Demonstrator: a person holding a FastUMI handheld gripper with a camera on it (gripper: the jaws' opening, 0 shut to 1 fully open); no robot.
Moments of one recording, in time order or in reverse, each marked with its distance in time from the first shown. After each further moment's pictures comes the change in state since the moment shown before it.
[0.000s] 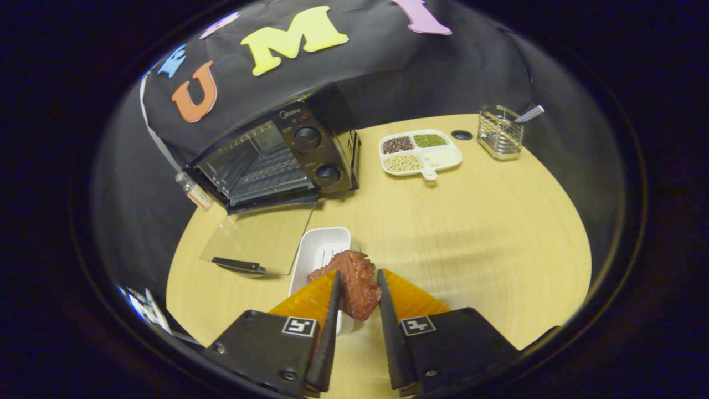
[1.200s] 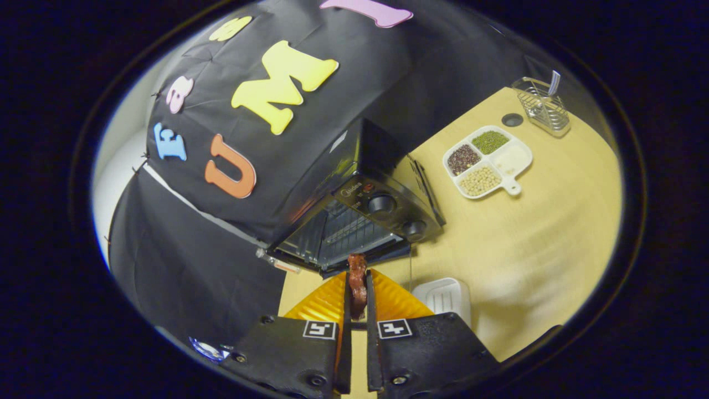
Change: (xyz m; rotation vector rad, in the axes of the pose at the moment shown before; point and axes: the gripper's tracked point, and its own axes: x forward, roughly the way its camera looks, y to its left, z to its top) arm 0.005 0.114 0.097 0.340 -0.130 0.368
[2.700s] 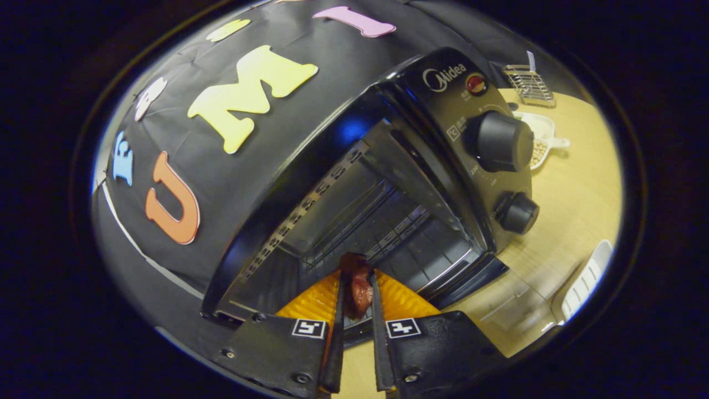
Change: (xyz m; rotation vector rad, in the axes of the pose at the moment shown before) arm 0.190 0.024 -0.002 0.049 -0.345 -0.235
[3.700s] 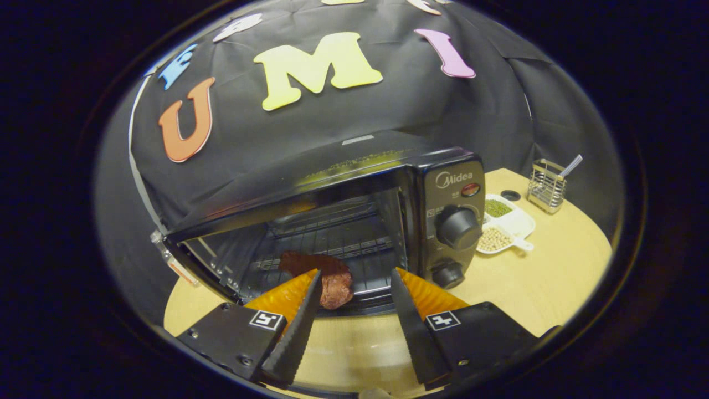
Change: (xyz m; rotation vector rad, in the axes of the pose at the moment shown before) arm -0.058 -0.037 0.024 -0.512 -0.035 -0.124
